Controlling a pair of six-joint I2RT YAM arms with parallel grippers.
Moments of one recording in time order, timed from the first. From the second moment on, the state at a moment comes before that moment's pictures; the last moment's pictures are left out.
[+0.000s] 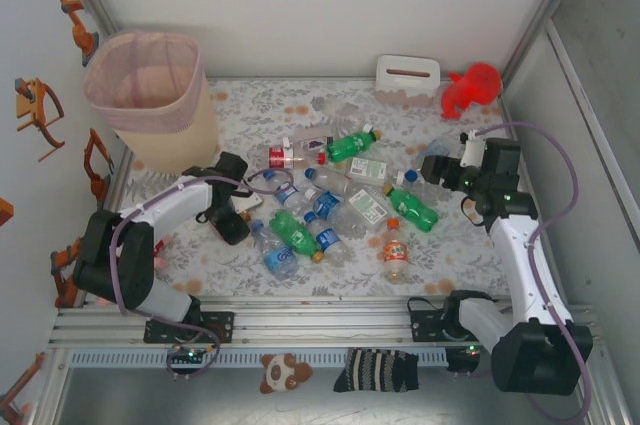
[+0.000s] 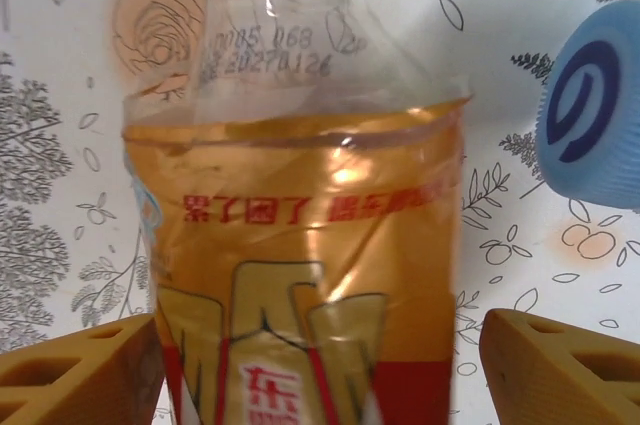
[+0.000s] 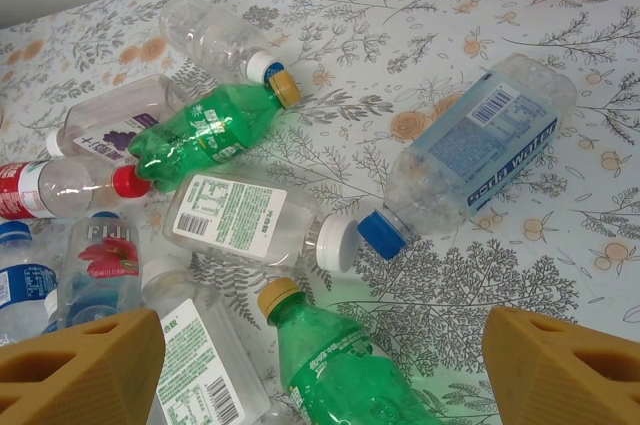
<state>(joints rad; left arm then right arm) -0.42 1.50 0.87 -0.85 -0.16 0.54 -0.05 1.00 0.83 -0.50 -0.37 0.17</state>
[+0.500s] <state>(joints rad) -0.40 1.53 0.88 -0.84 -0.13 0.54 -0.05 1.00 0.83 -0.50 -0.38 0.17</state>
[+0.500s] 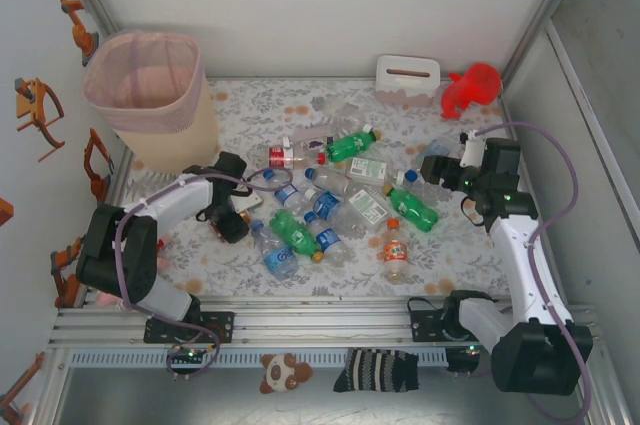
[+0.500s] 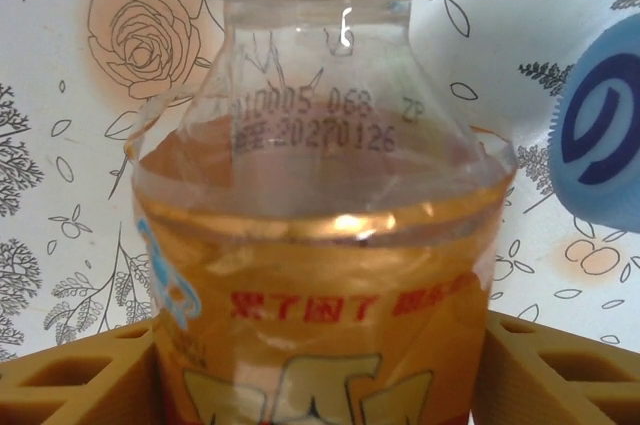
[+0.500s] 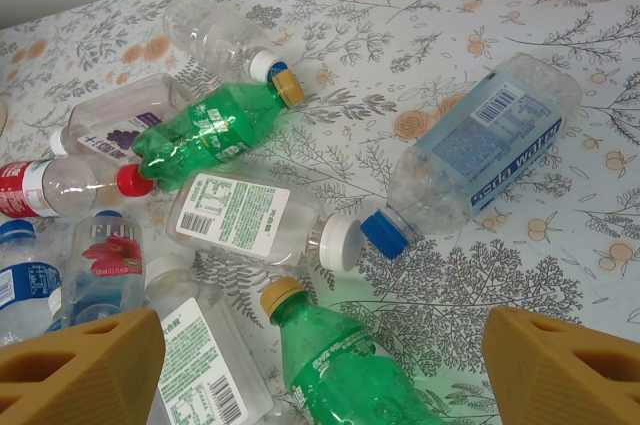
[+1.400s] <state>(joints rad) -0.33 1.24 0.91 -0.80 -0.02 0.49 -0.05 0.96 0.83 -0.52 -0.39 0.17</state>
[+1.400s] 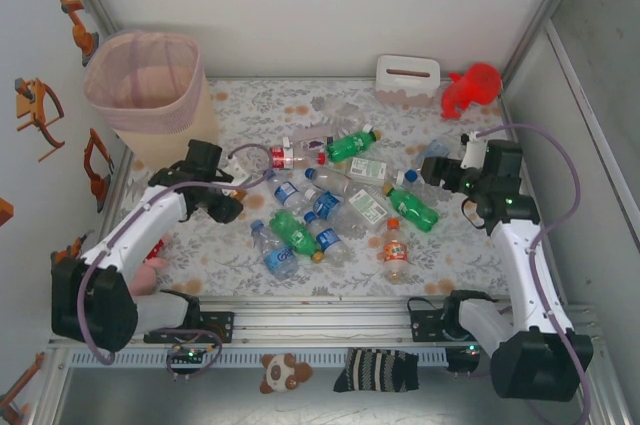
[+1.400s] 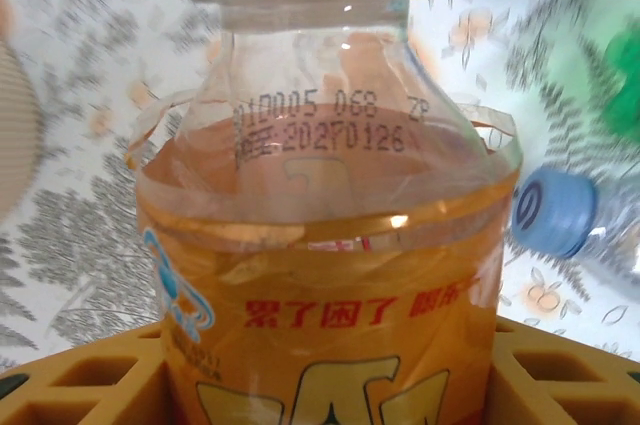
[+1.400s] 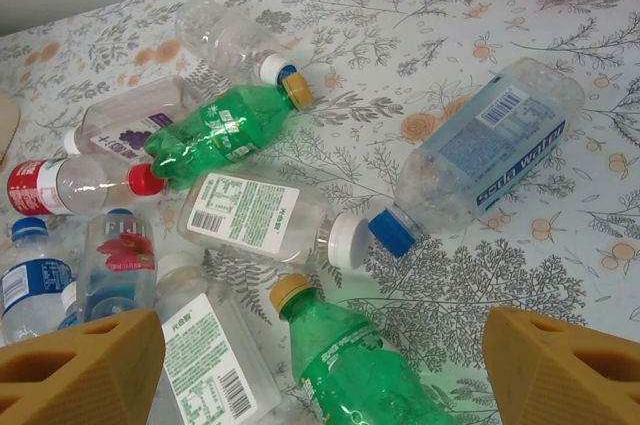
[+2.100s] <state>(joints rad) -0.27 1.12 1.34 -0.71 0.08 0.26 -0.05 0.90 0.88 -0.61 -0.37 0.18</state>
